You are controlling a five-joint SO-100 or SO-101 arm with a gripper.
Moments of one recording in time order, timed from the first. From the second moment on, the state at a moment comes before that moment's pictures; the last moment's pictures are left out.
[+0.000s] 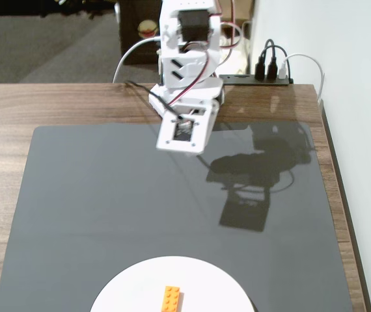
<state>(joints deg) -5.5 142.0 144.9 69.6 -74.1</state>
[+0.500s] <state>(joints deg) -6.6 157.9 157.9 72.3 -73.3</state>
